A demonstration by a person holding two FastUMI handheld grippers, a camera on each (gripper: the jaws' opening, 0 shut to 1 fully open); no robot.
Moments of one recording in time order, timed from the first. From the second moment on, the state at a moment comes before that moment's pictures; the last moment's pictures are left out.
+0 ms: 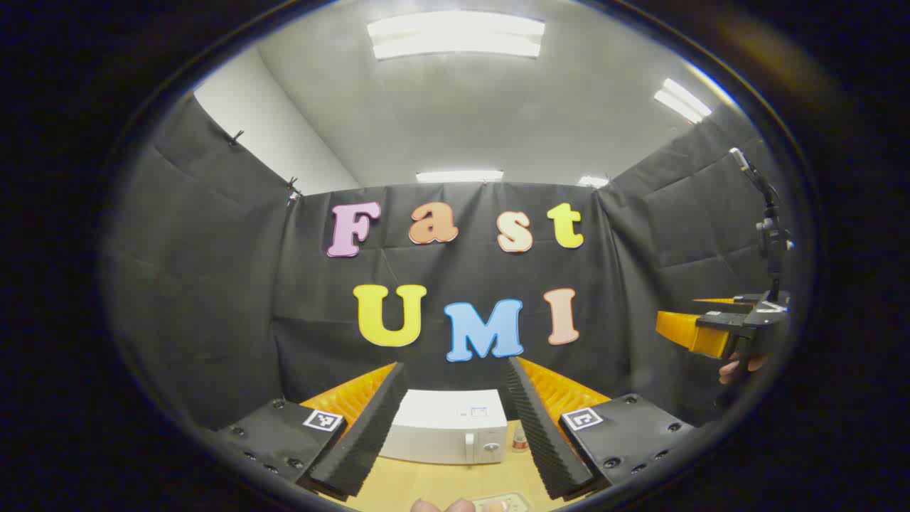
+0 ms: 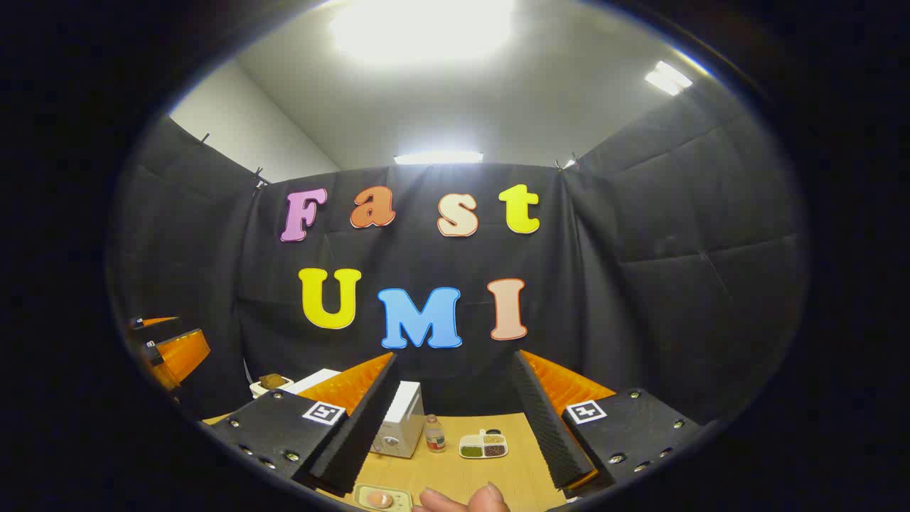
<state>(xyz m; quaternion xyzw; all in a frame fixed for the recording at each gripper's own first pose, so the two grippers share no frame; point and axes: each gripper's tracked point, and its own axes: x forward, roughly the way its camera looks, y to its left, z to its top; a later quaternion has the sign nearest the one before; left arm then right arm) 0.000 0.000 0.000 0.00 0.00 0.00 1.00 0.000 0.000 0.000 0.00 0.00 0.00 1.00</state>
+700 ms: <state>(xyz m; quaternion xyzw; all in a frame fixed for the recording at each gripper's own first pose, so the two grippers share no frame) -0.002 -0.023 -0.009 0.01 0.02 0.01 1.00 0.005 -0.020 -0.003 0.00 0.00 0.01 1.00</state>
